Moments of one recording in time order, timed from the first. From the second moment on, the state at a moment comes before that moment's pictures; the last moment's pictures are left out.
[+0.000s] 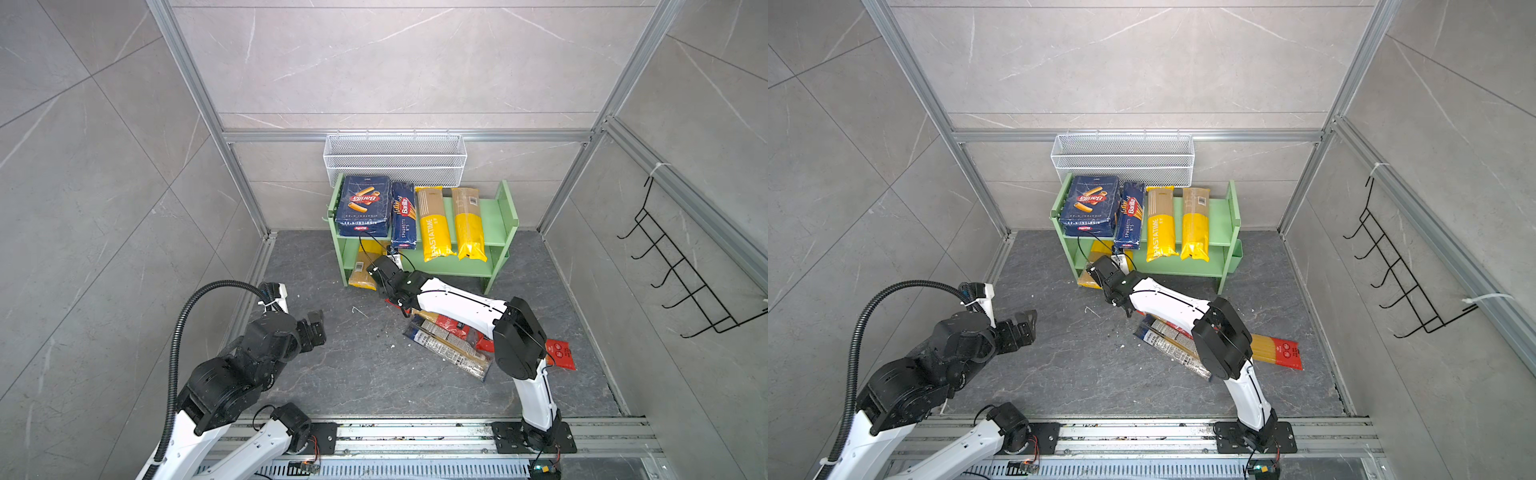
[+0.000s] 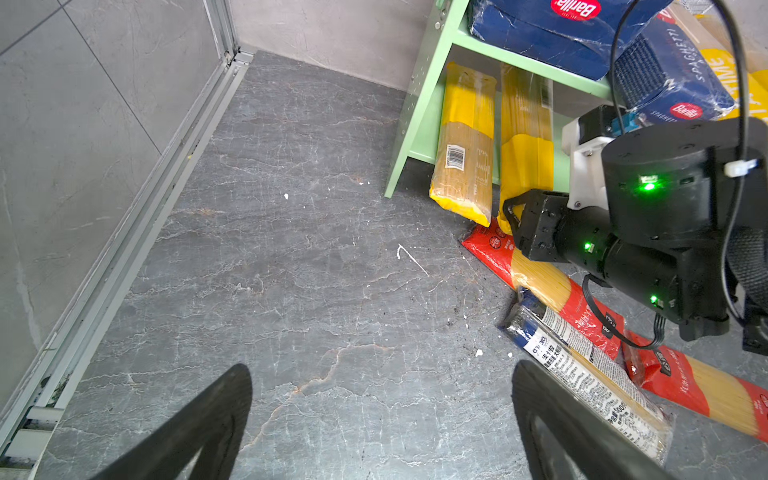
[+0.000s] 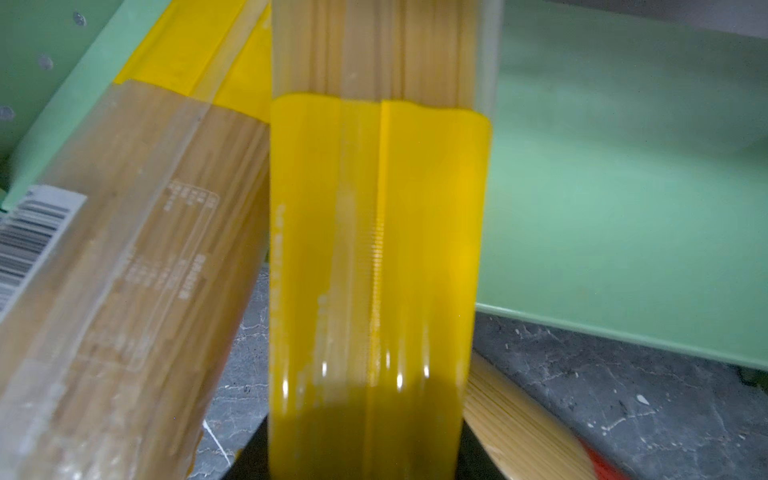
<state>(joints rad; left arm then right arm) -0.67 0.67 1.16 -1.17 -0.47 -0.61 0.87 2.09 1.77 -0.58 0.56 0.55</state>
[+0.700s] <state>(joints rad) -0.67 0.66 1.16 -1.17 -0.48 -0.61 0.87 2.09 1.77 -0.58 0.56 0.56</state>
